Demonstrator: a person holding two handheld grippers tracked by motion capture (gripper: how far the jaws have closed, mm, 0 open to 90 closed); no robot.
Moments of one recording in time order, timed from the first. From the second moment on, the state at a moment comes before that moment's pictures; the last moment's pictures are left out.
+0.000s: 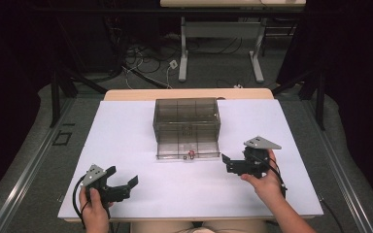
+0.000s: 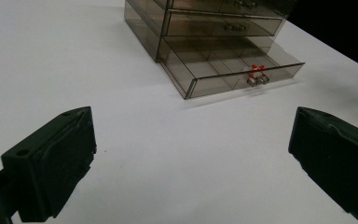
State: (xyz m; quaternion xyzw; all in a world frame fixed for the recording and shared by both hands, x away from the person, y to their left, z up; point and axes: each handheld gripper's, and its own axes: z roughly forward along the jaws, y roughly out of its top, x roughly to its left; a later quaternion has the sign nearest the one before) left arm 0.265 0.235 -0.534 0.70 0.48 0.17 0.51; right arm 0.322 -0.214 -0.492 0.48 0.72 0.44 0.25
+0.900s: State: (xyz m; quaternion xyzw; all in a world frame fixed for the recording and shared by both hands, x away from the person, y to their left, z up) left arm 0.266 0.234 -0.536 0.70 0.48 0.17 0.51; right arm 0.295 -0.277 -0.525 0.54 0.68 0.41 0.28
